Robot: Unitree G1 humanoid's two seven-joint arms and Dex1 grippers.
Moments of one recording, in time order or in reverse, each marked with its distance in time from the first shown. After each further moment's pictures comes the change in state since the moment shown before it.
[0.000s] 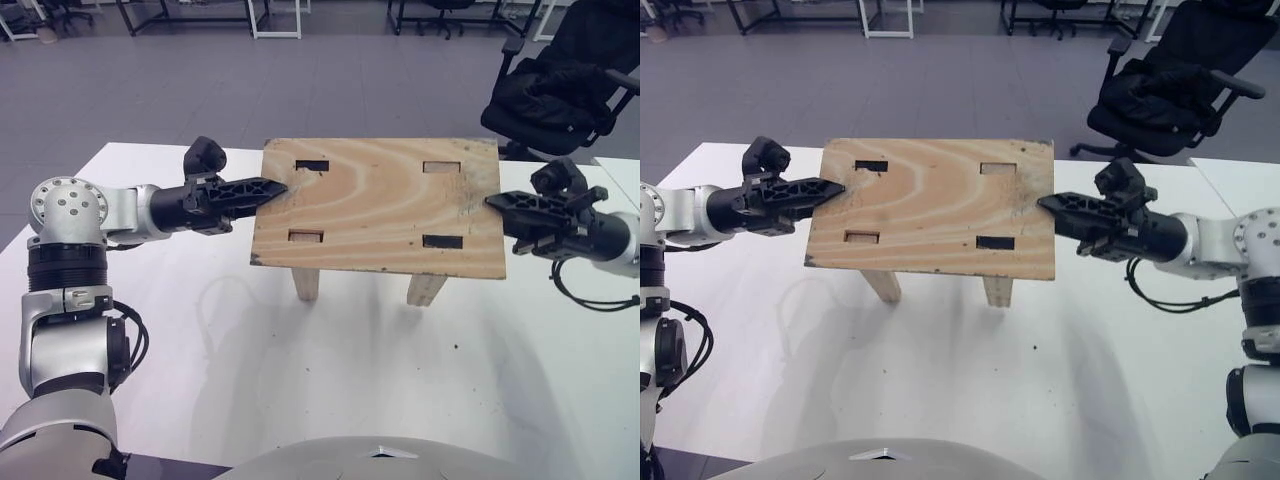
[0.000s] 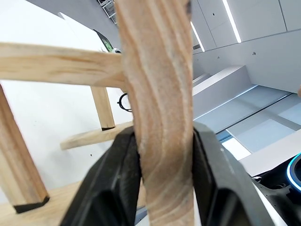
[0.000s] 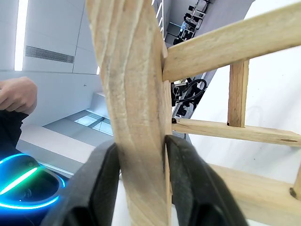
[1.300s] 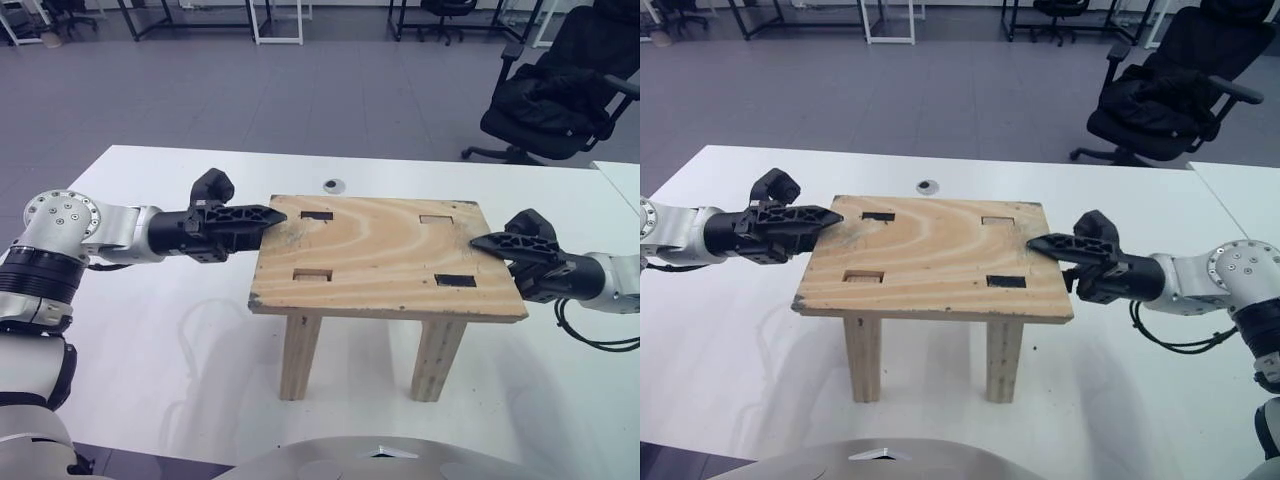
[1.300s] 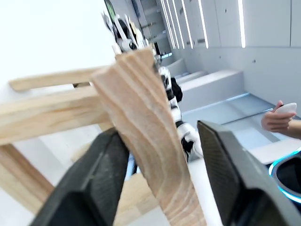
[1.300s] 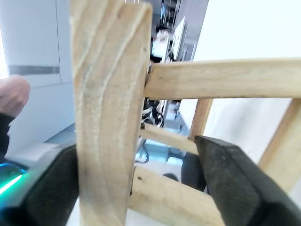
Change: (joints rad) left arm 0.046 0.249 -0.414 0.044 -0.609 -0.130 0.247; right arm 0.273 -0.092 0.127 -0.125 0.131 -0.142 -0.036
